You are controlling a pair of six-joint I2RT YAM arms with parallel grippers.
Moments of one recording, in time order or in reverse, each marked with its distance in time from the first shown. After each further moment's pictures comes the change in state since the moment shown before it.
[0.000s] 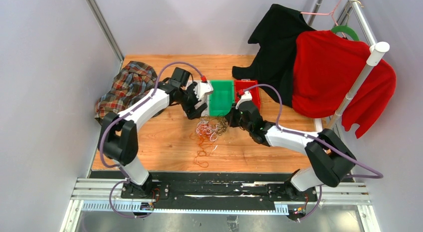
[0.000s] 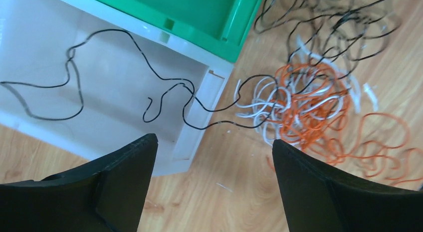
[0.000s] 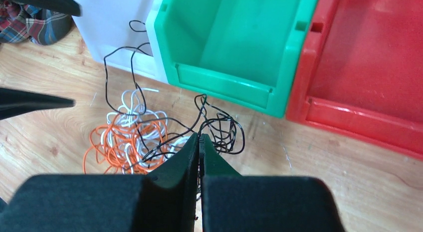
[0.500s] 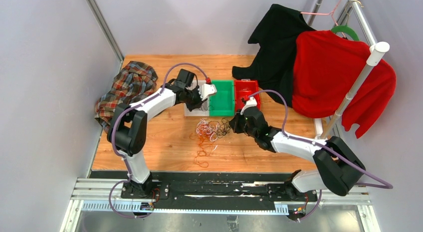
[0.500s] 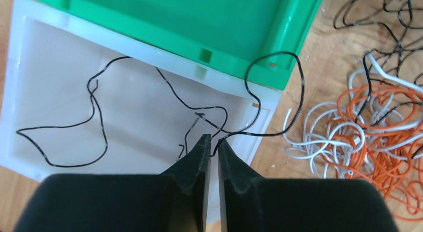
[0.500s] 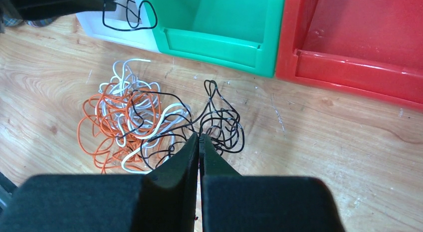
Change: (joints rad) left arm -0.002 0.166 0.000 0.162 -0.041 0.132; right arm 0.000 -0.122 -0.123 -0.034 -0.015 0.042
